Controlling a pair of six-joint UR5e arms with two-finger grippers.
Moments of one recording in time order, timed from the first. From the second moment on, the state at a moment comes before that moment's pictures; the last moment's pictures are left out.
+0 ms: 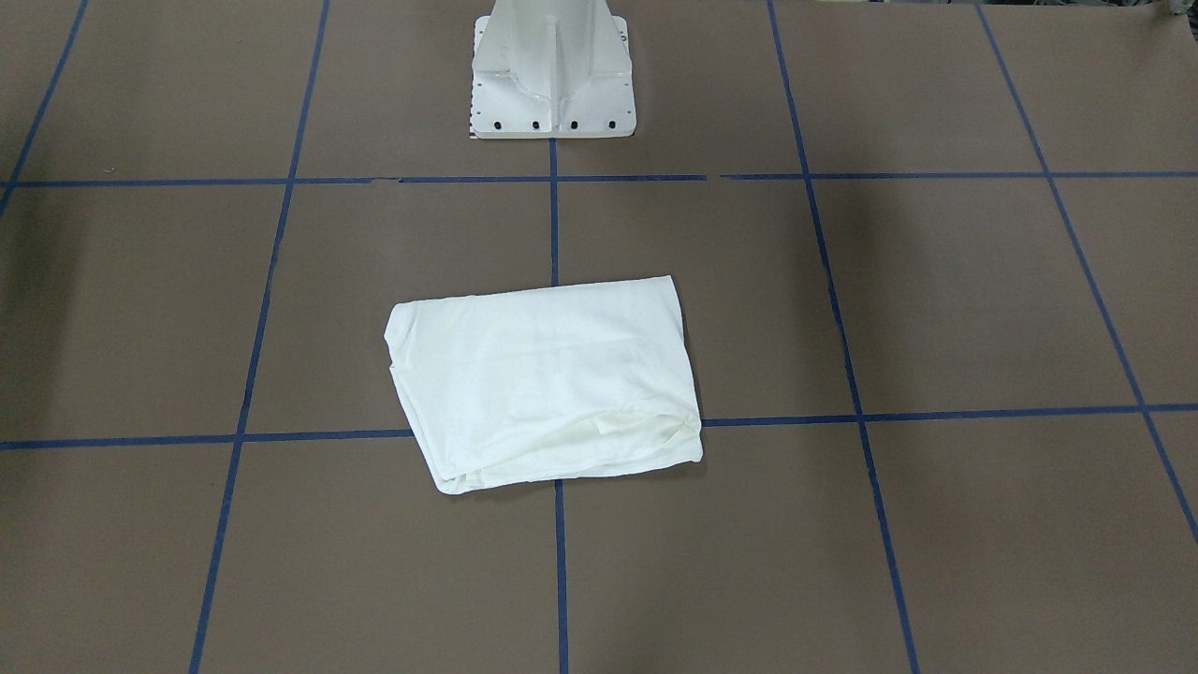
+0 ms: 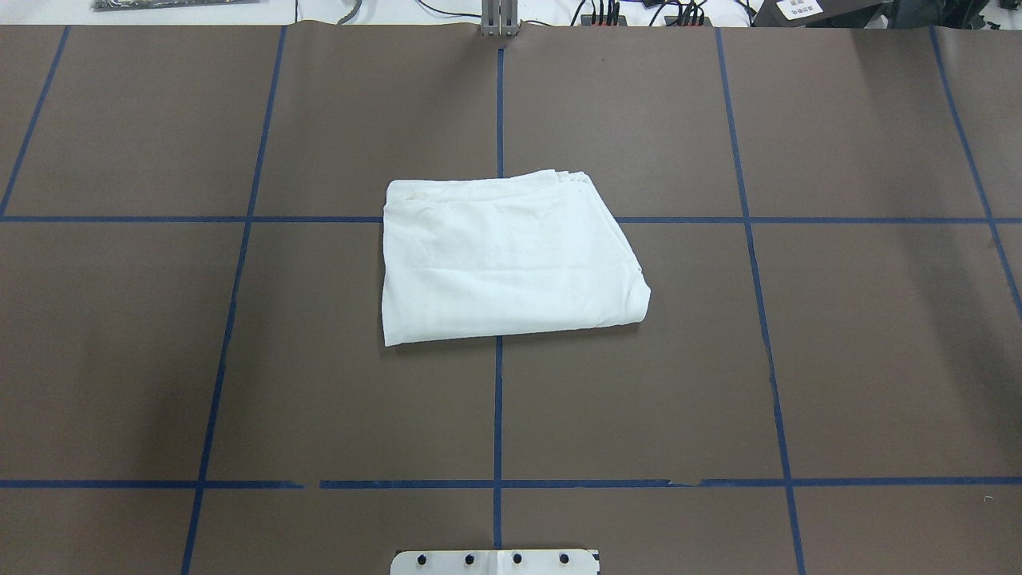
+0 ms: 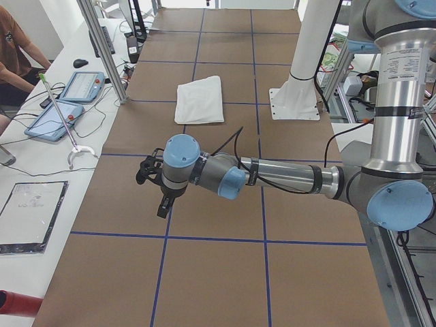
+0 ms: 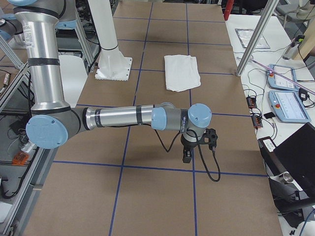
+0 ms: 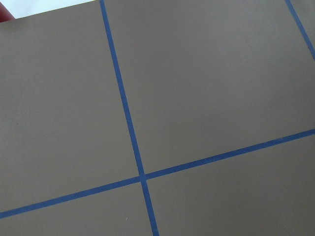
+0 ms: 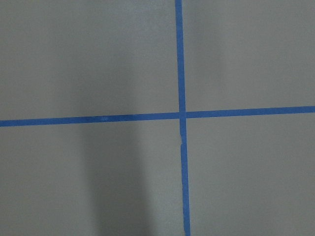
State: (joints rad) left arm -1.57 -1.57 -1.68 -1.88 -2.39 -0.04; right arm 1.55 -1.48 1.61 -1.71 2.37 0.06
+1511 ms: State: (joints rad) left arm -1.57 -1.57 -1.69 -1.88 -2.38 -0.04; right arm 1.55 -1.49 1.62 -1.71 2.37 0.06
